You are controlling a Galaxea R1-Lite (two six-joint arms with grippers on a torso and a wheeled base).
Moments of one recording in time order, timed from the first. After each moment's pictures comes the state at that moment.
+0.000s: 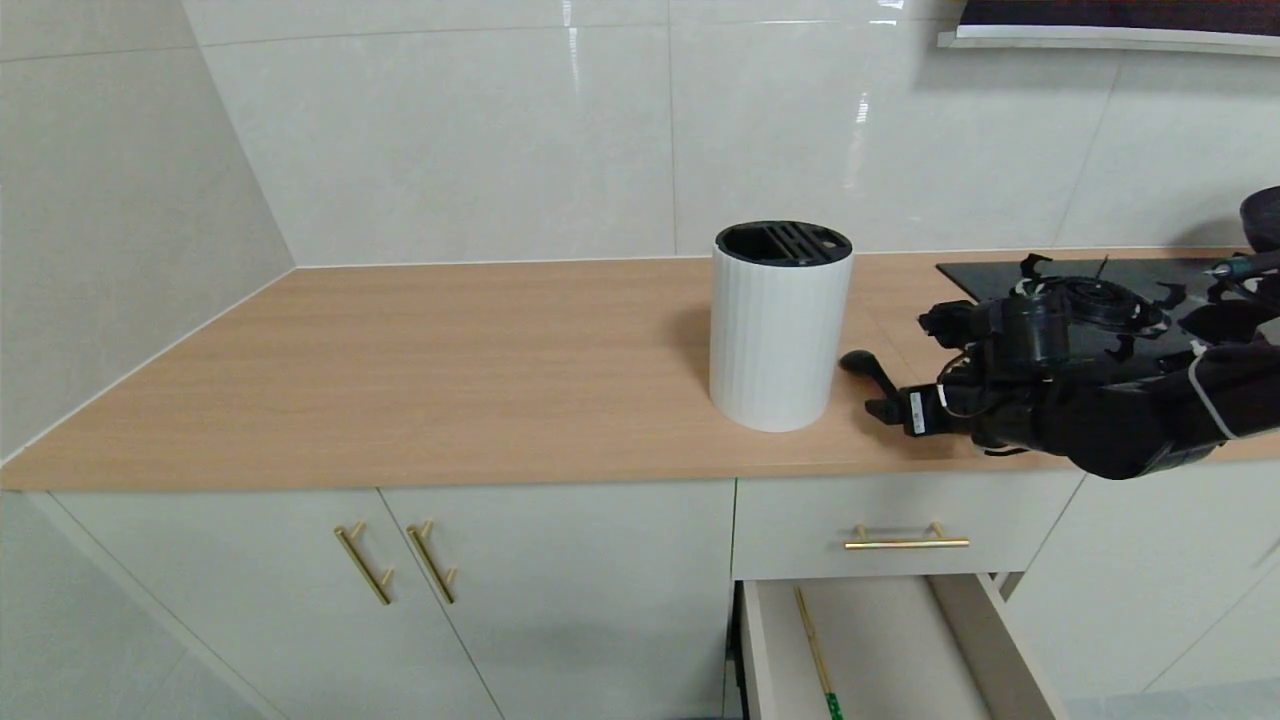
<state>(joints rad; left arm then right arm) 0.00 0.00 0.00 0.00 0.02 0.00 0.23 2.04 -1.16 -0.43 -0.10 -0.02</state>
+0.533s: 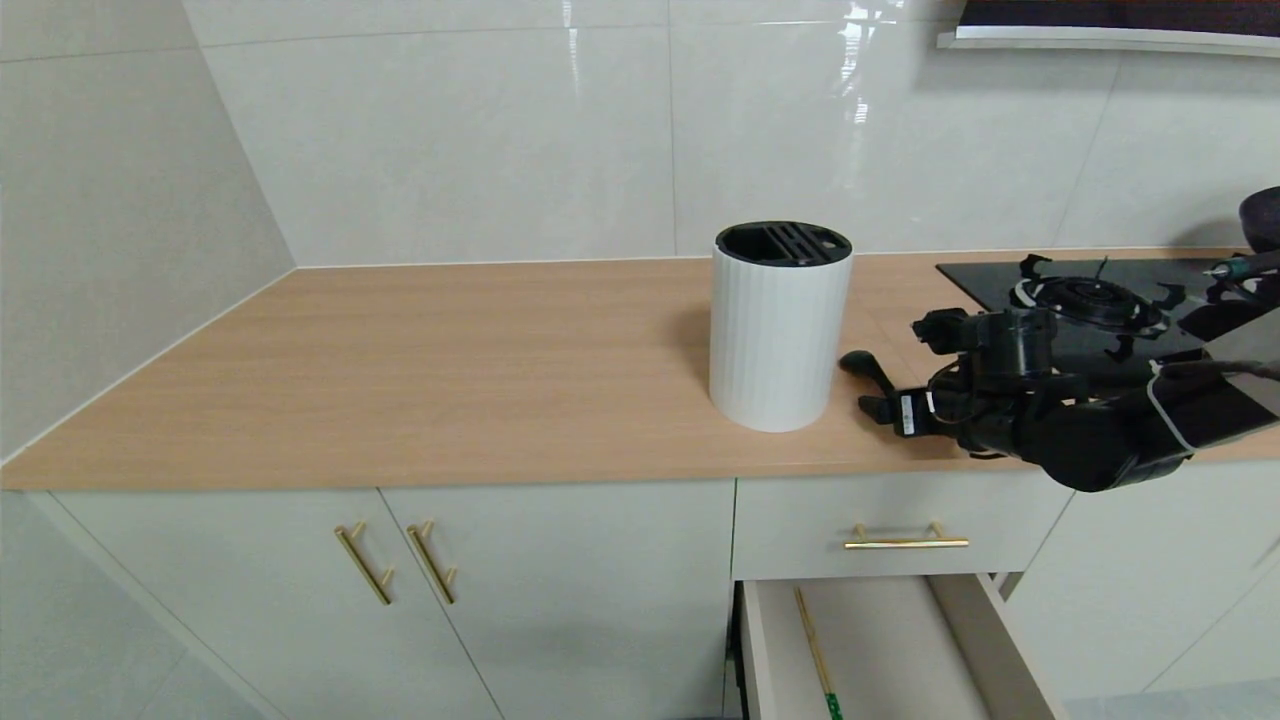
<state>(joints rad) 0.00 0.00 0.00 0.00 0.02 0.00 0.22 2.11 -1.16 -0.53 -0.10 -0.02</state>
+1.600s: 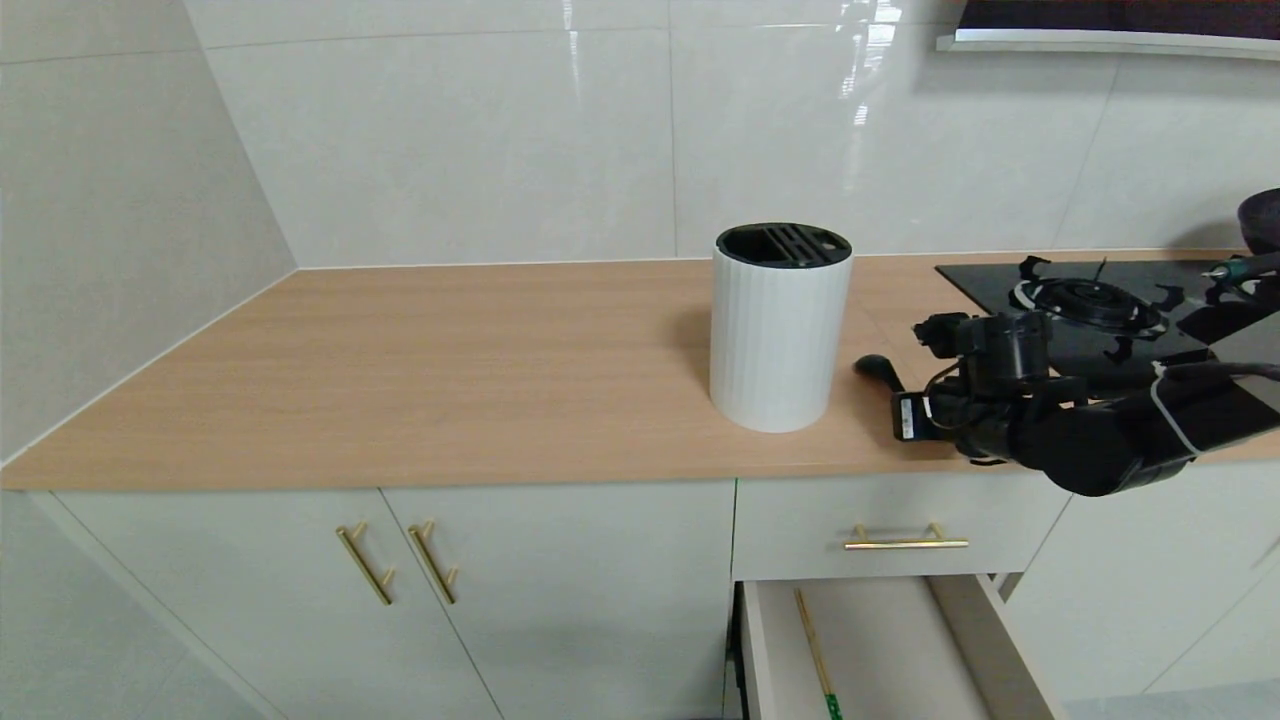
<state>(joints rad) 0.00 0.00 0.00 0.00 0.02 0.00 0.24 2.08 -1.13 -0.50 -0.16 0.04</state>
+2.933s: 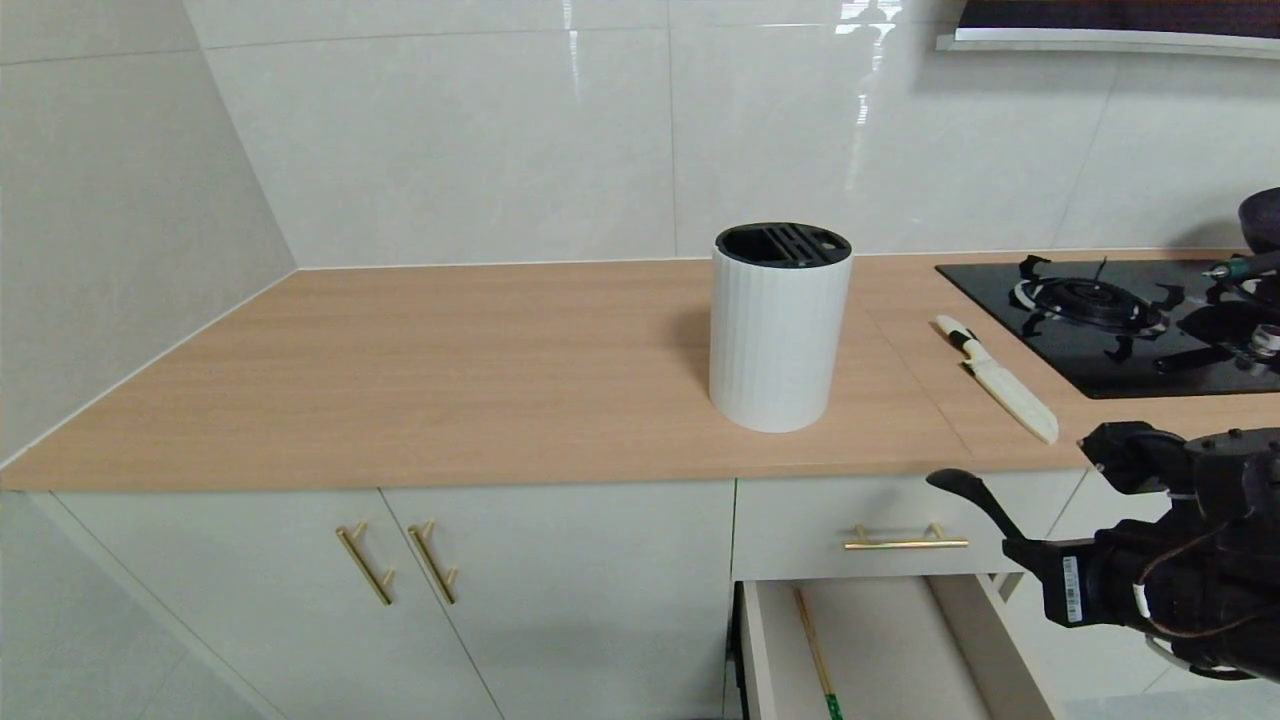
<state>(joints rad) 0.00 0.00 0.00 0.00 0.02 0.00 0.36 1.46 -0.43 -0.44 -0.15 0.18</state>
